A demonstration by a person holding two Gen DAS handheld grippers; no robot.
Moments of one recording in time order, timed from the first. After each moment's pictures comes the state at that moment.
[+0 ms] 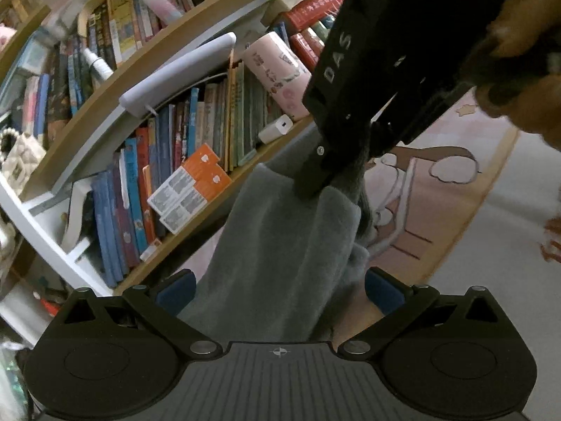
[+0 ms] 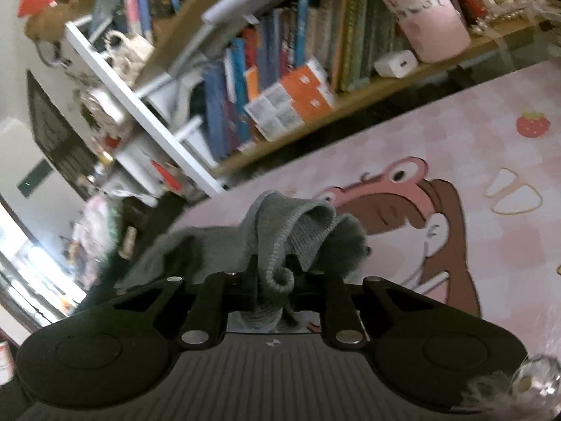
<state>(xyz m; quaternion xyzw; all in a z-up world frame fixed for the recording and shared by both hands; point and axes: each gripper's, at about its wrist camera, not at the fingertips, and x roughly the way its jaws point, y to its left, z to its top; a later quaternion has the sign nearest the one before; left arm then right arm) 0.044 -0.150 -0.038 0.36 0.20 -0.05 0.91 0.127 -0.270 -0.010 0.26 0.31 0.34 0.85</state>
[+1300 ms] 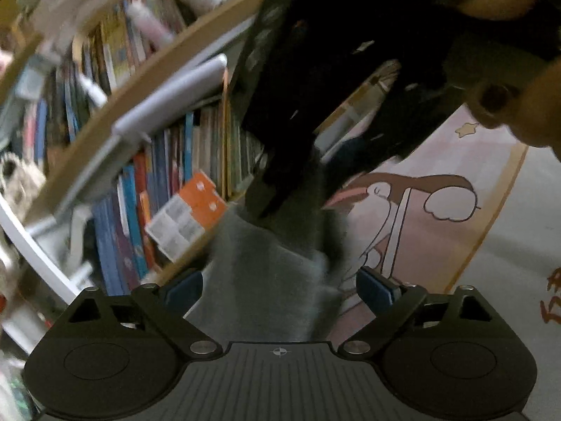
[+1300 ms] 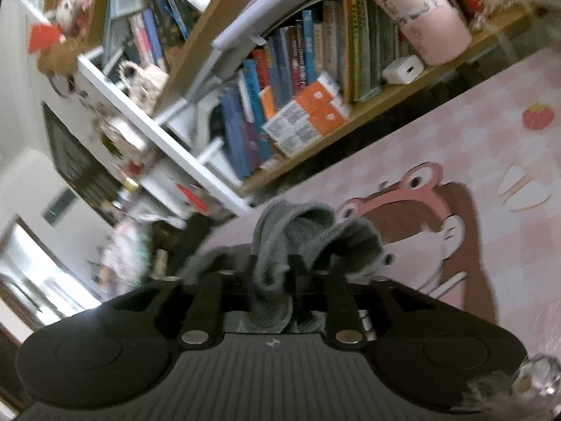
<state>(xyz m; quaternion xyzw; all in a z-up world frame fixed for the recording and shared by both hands) 0.048 -0.172 -0.034 0.36 0.17 -0.05 0.92 0.121 -0.282 0.000 0.28 0.29 0.33 0.85</state>
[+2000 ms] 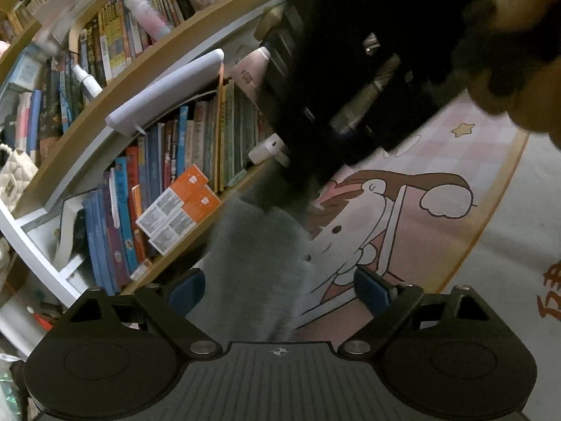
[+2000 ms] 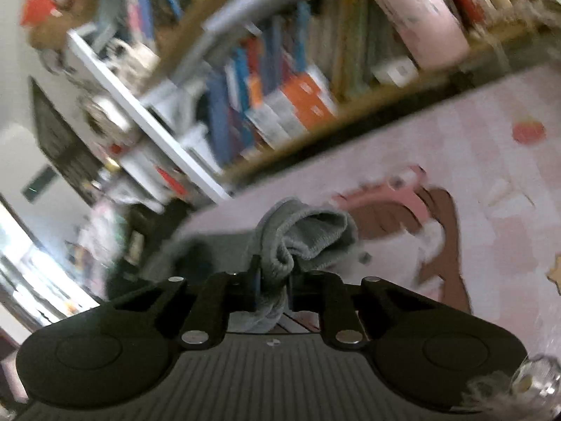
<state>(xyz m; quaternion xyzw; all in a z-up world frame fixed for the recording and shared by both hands) 0.049 -0.171 -0.038 0.36 0.18 -0.06 0.92 0.120 -0.280 0.003 0.27 0.29 0.35 0.85</state>
